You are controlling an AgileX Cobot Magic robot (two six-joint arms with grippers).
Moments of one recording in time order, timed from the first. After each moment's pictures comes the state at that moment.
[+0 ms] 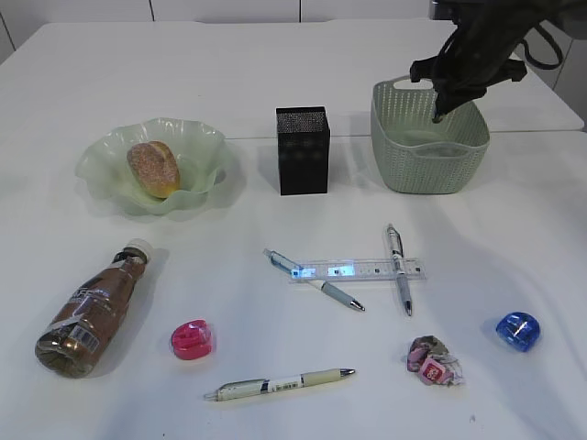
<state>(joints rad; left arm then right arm) -0.11 1.58 -1.84 -0.14 1.26 -0.08 0.03 2.47 -2.46 0.05 1.14 -0.01</state>
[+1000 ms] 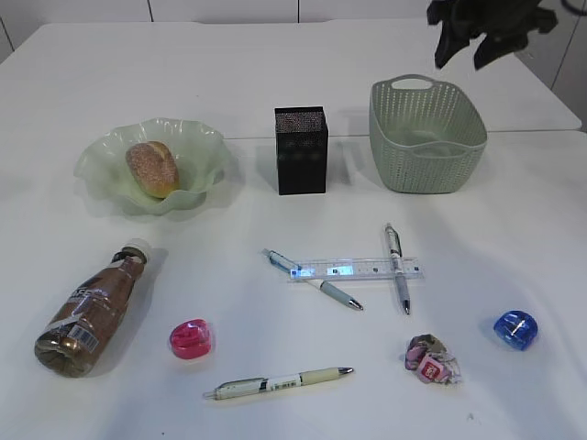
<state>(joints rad) -0.11 1.58 -1.84 -0.17 1.26 -0.08 0.02 2.36 -2.45 0.12 1.24 -0.01</state>
